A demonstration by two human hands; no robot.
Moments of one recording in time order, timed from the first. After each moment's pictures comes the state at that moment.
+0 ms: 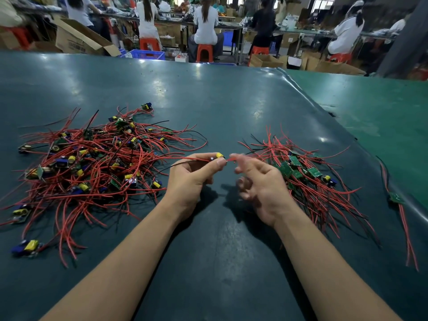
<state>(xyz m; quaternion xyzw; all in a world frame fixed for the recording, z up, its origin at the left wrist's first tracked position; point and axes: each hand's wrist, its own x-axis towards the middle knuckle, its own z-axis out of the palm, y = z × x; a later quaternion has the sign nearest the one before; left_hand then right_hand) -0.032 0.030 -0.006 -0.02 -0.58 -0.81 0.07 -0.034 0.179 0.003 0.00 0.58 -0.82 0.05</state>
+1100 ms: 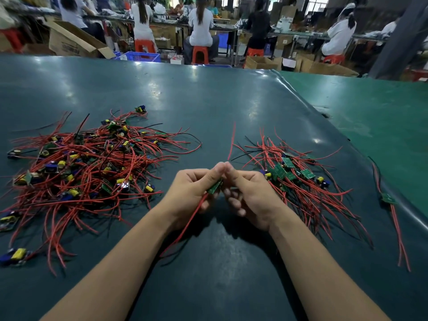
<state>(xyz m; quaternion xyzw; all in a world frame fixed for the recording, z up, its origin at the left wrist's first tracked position) -0.021 0.032 0.001 -0.07 -0.63 -0.77 -0.06 -0.032 0.182 0.000 -0.08 0.64 -0.75 0.15</state>
